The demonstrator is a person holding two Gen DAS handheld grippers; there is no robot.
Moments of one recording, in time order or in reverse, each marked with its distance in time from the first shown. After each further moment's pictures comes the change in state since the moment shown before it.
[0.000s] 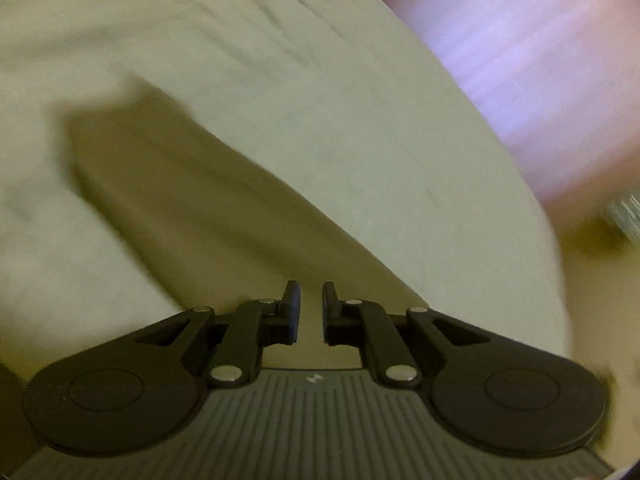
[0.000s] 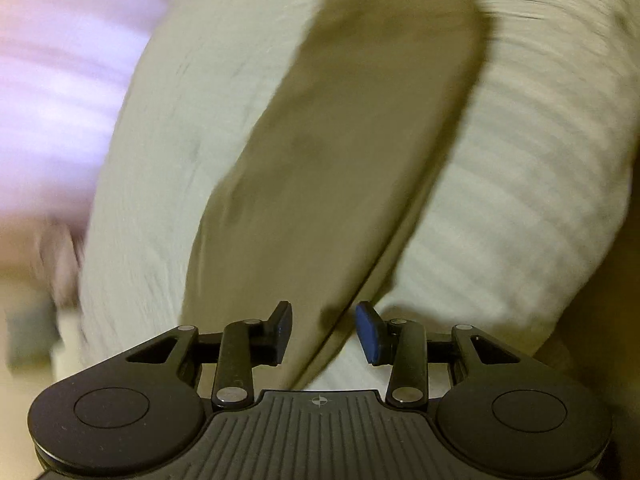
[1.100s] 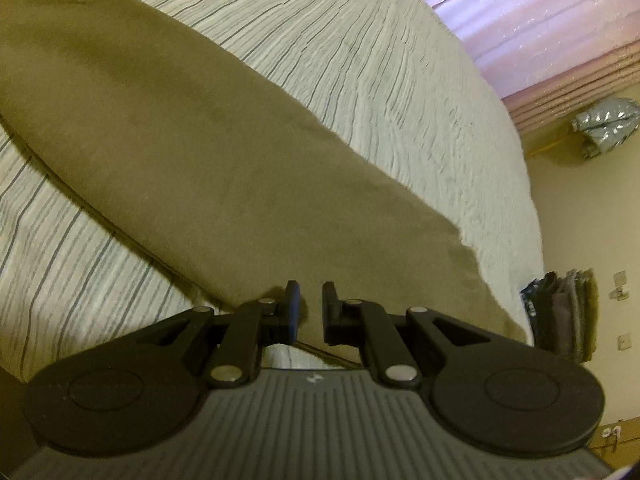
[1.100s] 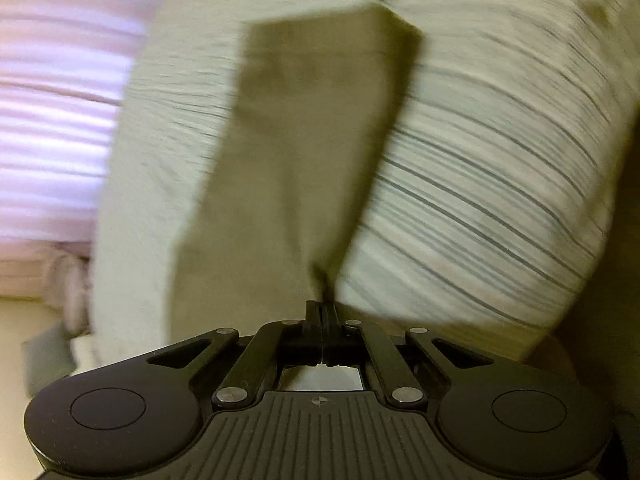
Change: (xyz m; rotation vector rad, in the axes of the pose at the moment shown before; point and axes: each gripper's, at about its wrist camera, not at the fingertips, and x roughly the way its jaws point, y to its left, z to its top) left arm 0.056 -0.069 -0.081 0.069 0.192 -0.038; right arm 0.012 -0.036 0.053 0.026 0.036 -0.002
